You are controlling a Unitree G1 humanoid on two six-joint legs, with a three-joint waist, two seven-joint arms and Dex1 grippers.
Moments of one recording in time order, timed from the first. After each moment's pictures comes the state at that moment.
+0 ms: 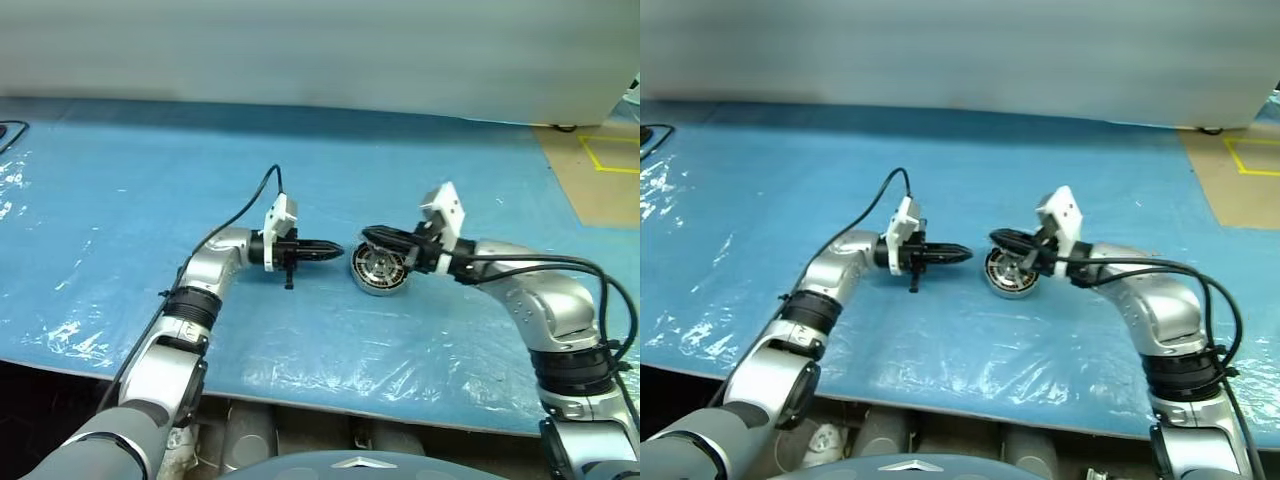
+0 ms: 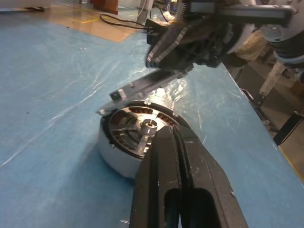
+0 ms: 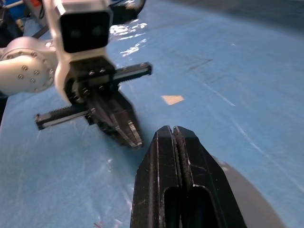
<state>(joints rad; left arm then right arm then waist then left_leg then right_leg) -0.71 0.24 -0.11 0.60 -0.30 0.13 -1.40 -0.35 -0.55 0.06 -0.32 0.50 0.73 0.77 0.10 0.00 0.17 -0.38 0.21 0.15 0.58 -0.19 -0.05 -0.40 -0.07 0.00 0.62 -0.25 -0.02</state>
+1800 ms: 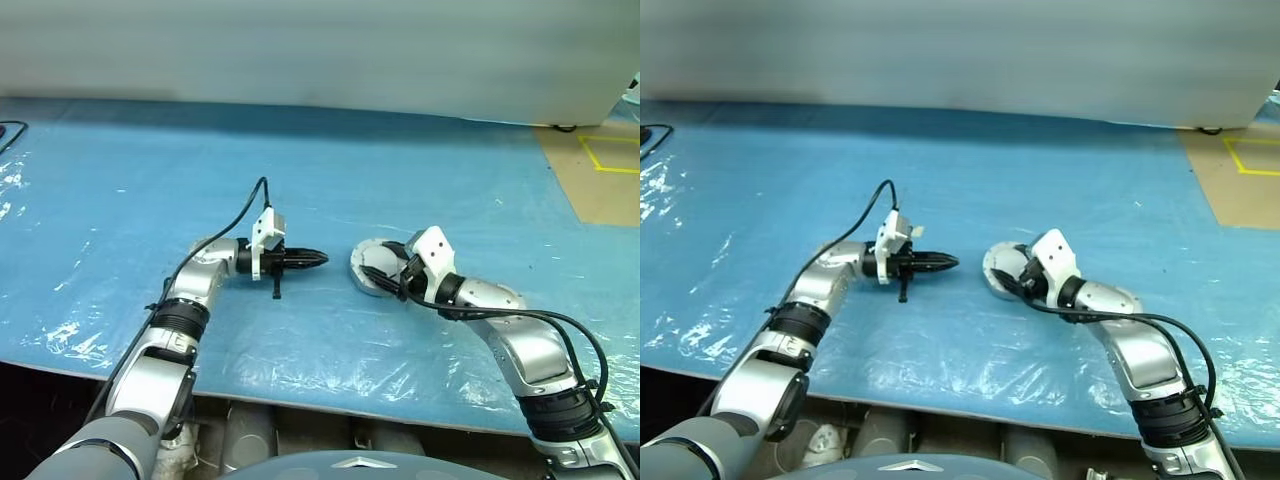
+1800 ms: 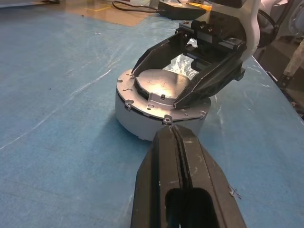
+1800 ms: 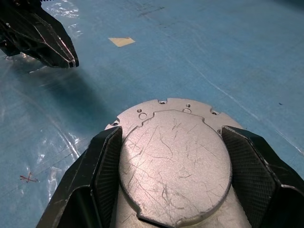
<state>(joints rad) -0.63 0.28 -0.12 0.61 -0.27 -0.04 -1.38 -0.13 -0.51 0.11 -0.30 0.25 0.47 0.60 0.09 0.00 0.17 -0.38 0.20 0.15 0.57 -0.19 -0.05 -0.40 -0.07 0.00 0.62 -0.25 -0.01</state>
